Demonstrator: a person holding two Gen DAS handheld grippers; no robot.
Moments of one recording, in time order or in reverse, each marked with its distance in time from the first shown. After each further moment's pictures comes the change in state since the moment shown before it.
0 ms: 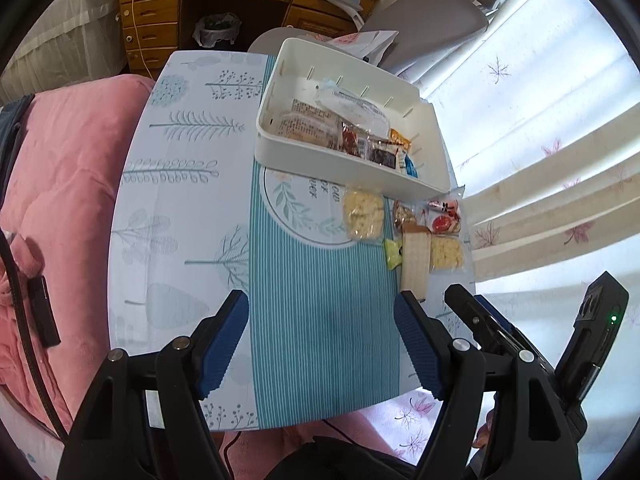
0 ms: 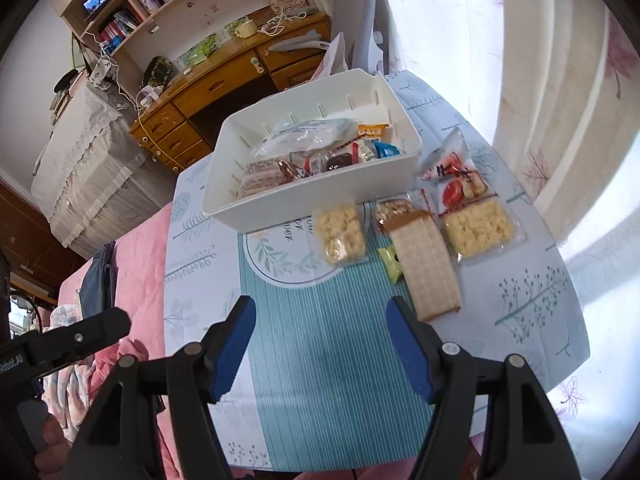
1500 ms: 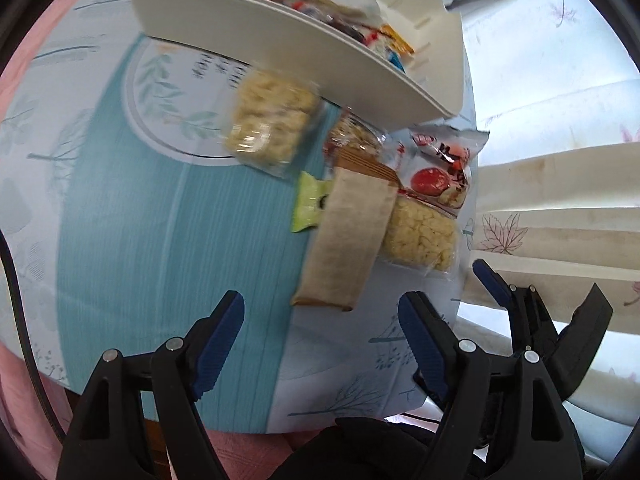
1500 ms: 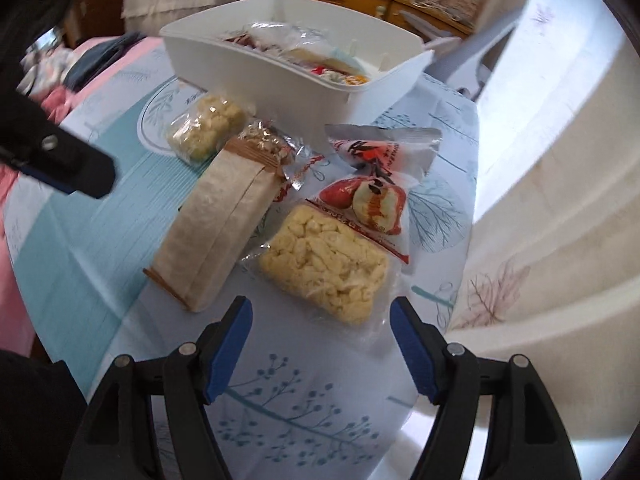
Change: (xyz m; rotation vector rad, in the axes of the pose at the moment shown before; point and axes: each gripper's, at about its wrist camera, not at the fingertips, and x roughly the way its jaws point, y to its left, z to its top) left arm 0.199 -0.138 -0.010 -0.258 0.210 0.024; right arm 0.093 -0.155 0.027 -0.878 0.112 -0.089
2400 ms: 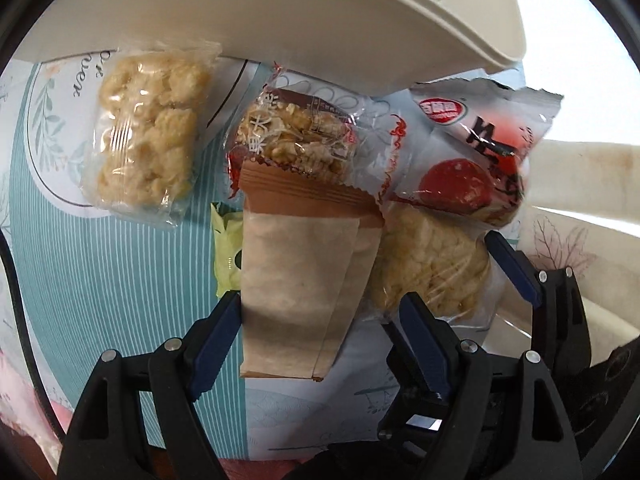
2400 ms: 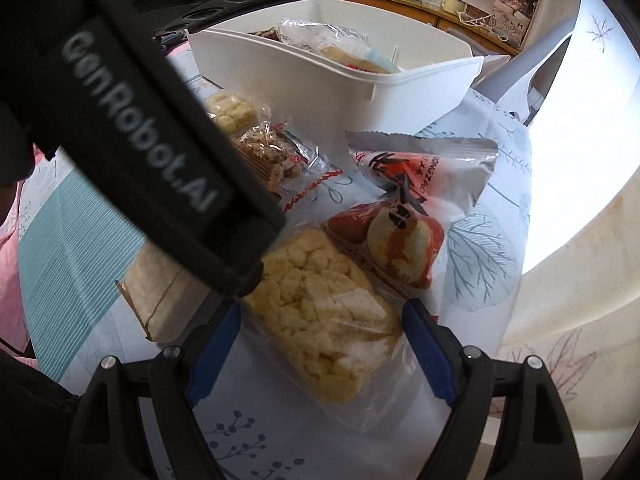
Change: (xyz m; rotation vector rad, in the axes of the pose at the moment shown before) left arm 0.101 -0.074 0.061 0.033 0.213 0.156; right arm 0.043 -0.019 0.013 -0.097 -0.079 0.155
